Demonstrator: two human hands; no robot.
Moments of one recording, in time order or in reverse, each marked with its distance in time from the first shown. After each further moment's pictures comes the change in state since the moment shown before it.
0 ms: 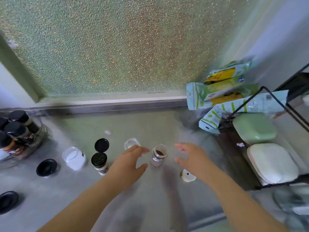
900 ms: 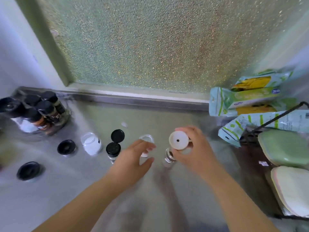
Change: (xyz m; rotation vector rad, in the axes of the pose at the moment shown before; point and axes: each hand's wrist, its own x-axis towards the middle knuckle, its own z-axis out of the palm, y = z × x) left_hand -0.016 0.001 -0.005 -0.107 0.205 -0.029; right_hand 0.002 -0.055 -0.012 0.295 0.157 -0.287
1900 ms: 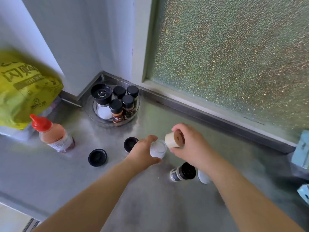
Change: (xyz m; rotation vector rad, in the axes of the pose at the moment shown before) left_hand -0.007 -0.166 -0.101 -0.031 0.045 -0.579; right_hand 0.105 -0.120 0.179 -0.335 -0.480 -0.260
